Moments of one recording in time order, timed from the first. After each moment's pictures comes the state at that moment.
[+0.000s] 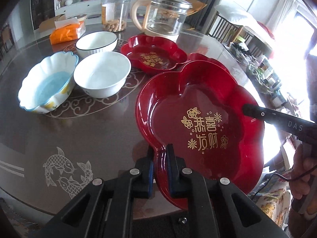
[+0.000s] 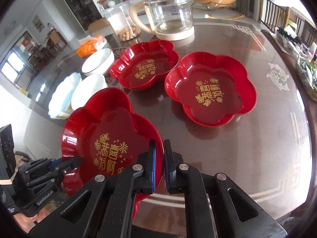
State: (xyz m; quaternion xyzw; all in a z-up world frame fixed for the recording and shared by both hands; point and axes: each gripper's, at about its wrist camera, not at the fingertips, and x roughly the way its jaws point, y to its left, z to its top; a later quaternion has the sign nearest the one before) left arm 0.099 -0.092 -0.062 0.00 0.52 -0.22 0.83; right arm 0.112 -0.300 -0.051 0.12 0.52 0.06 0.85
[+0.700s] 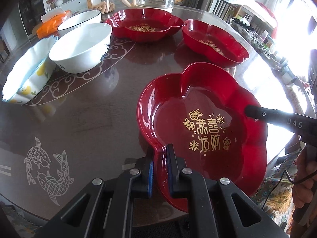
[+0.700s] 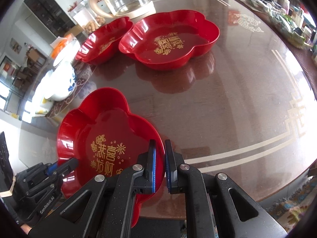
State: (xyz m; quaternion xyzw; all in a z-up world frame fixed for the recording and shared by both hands) left arm 0.096 -0.117 -0.130 0.05 0.55 -0.21 0.81; right arm 0.079 -0.322 -0.124 0.18 0.55 -0.02 0.82
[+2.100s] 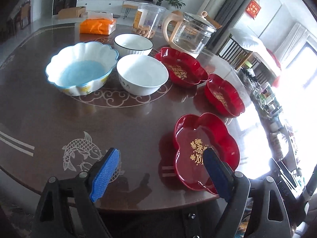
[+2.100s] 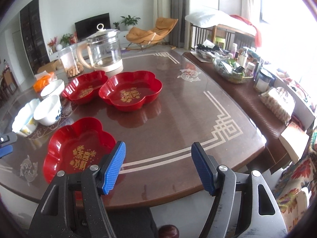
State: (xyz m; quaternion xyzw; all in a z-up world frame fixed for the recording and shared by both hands) left arm 0.087 -0.009 -0.064 -0.09 0.49 -0.17 0.85; right arm -0.023 -0.296 -0.048 0.08 0.39 -0.19 0.90
